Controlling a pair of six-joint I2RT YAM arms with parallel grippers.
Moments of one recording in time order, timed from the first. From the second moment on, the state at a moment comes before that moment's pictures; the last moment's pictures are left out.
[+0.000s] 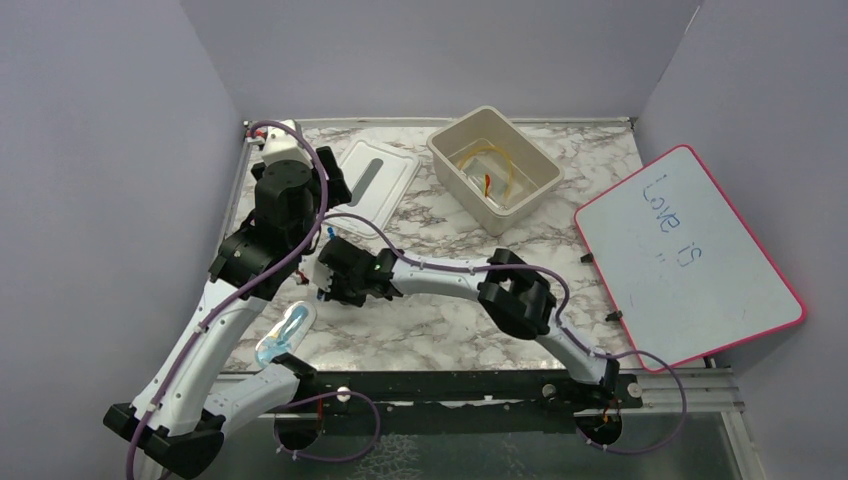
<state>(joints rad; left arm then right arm) -0.50 0.97 1.25 -0.57 -0.53 -0.37 1.19 2.37 1.91 -0.41 -0.11 -0.32</state>
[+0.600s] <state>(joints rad) -0.50 1.02 1.16 -0.54 -0.38 -0.53 1.19 1.81 0.95 0.12 0.24 -0.13</state>
